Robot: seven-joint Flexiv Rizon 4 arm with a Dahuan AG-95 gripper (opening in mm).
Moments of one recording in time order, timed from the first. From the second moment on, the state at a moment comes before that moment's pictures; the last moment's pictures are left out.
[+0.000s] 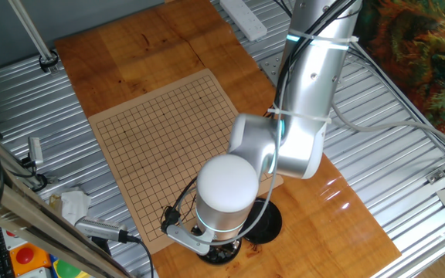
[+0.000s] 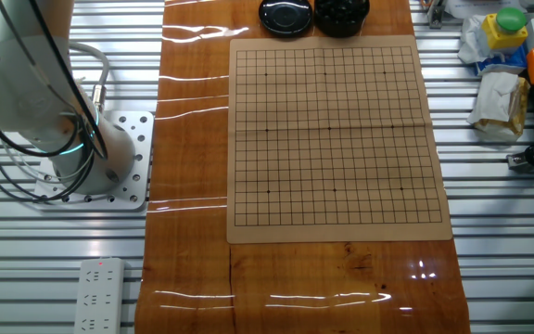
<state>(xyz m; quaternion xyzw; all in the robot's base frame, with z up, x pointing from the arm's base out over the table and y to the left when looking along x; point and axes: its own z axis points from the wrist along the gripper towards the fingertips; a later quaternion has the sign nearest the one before) 0.548 0.384 0.049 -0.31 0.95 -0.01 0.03</state>
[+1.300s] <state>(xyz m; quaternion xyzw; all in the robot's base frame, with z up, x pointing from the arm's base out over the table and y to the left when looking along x) 0.551 0.383 0.039 -0.31 0.95 -0.01 0.04</state>
